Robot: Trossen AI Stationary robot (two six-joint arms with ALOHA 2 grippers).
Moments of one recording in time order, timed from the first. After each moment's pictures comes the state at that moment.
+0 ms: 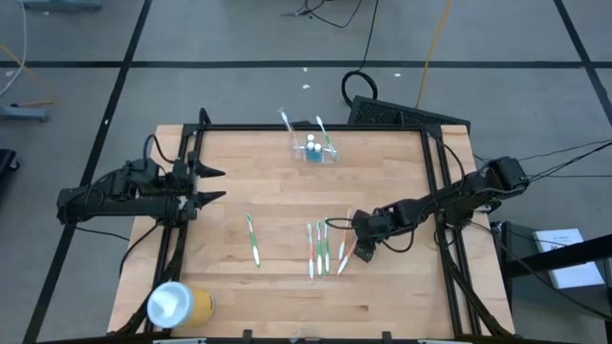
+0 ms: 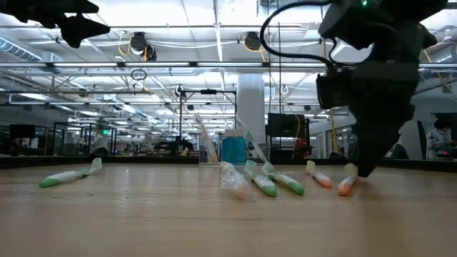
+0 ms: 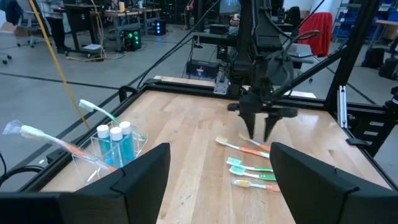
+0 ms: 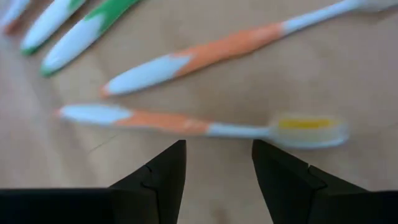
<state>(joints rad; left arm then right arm) 0.09 0.24 0.51 -0.41 -0.03 -0.06 0.23 1.52 0.70 -0.31 -0.02 0.80</state>
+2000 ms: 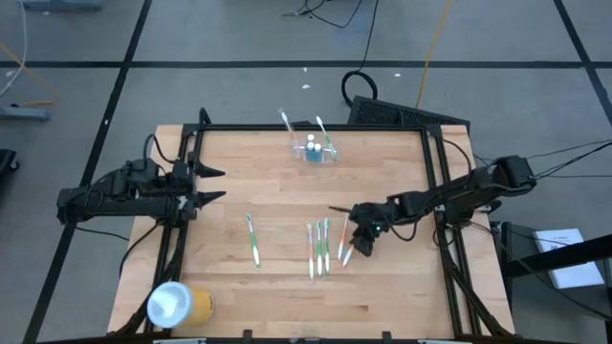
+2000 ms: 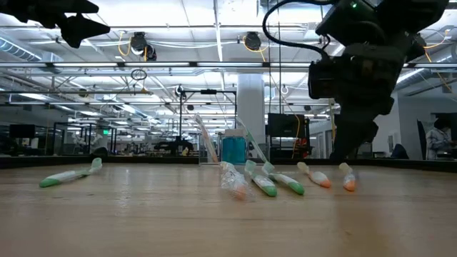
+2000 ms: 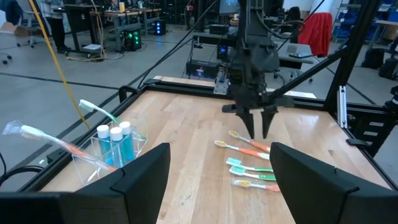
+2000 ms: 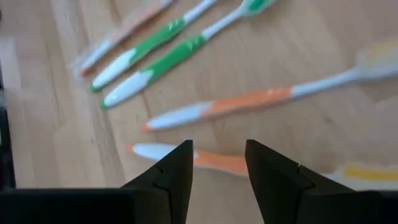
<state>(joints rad) 0.09 0.24 0.51 -0.41 -0.03 -0.06 0.13 1.44 0.62 -0.10 -0.15 0.67</state>
